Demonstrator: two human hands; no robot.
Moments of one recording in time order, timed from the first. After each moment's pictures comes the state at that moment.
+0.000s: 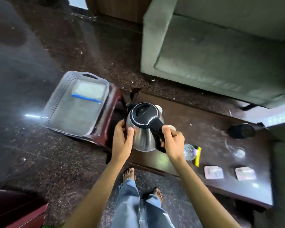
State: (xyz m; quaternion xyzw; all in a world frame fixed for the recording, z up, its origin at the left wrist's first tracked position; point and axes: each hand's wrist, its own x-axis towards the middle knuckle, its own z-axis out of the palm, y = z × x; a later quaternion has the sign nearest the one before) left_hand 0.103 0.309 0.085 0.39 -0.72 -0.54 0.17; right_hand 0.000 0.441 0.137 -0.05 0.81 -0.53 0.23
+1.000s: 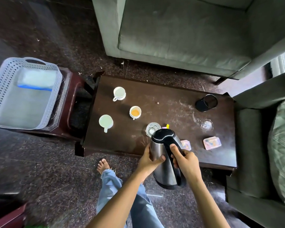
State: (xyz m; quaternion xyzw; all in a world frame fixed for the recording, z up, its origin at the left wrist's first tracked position) left_hand 0.073 0.571 0.004 0.34 -0.55 -0.74 -0.18; right_hand -0.001 0.688 0.098 0.12 0.87 -0.39 0.29
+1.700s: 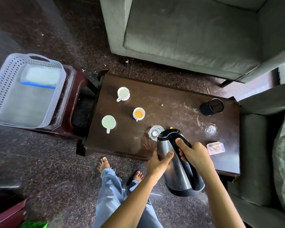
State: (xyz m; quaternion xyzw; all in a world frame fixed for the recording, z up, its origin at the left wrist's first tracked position) left_hand 0.045 0.585 0.029 0.44 -0.58 -0.66 -0.20; right_hand -0.055 0.664 0.129 0.07 0.89 -0.30 0.33
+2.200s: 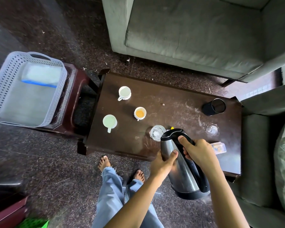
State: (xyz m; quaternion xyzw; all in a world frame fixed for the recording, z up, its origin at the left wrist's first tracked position) left_hand 0.038 0.589 0.041 0.44 -0.55 -0.68 -0.21; right_hand -0.065 0.657 0.141 0.06 0.91 -0.27 0.31
